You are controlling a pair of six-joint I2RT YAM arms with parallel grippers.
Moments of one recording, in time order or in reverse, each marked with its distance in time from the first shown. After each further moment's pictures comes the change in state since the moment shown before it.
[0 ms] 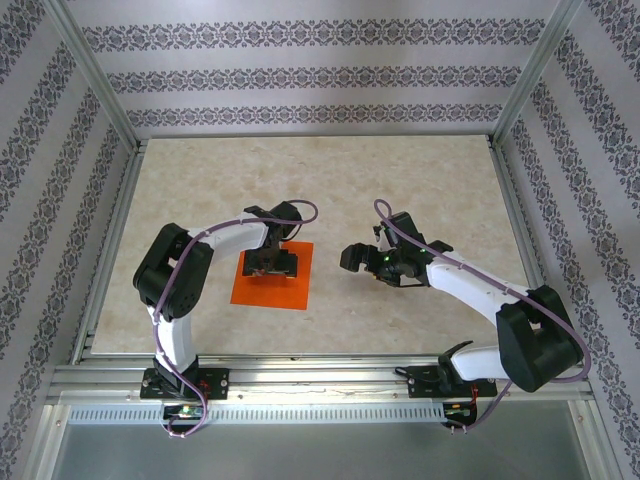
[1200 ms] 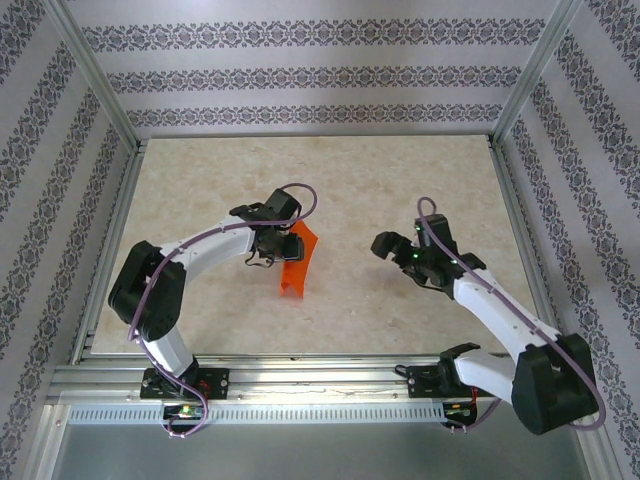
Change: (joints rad) left arm -0.020 -0.187 -0.033 0.202 0.145 -0.025; right arm -0.192 -0.251 -0.105 -0.011 0.159 0.079
